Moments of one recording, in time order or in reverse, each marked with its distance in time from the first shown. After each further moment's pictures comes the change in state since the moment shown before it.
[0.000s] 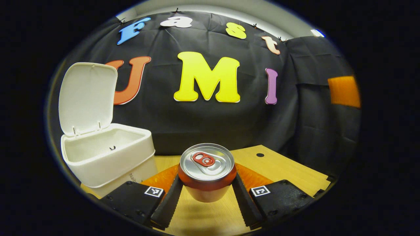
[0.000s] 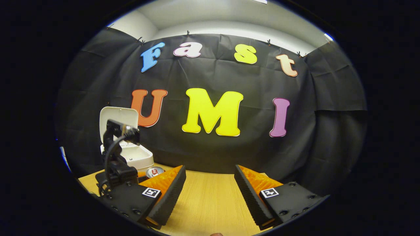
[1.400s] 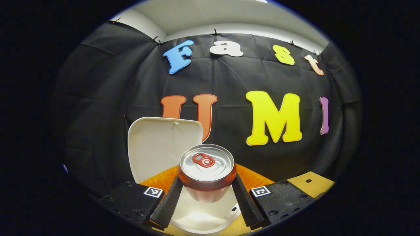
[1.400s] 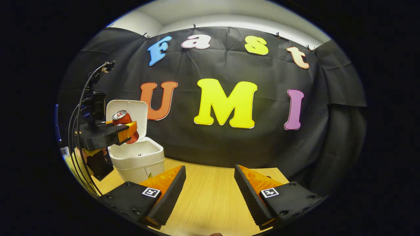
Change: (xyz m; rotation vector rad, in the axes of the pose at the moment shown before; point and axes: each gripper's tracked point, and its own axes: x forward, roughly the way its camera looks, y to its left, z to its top) left arm -0.046 0.186 0.111 0.015 -0.208 0.465; right arm 0.015 0.029 -0.027 0.007 0.075 0.096
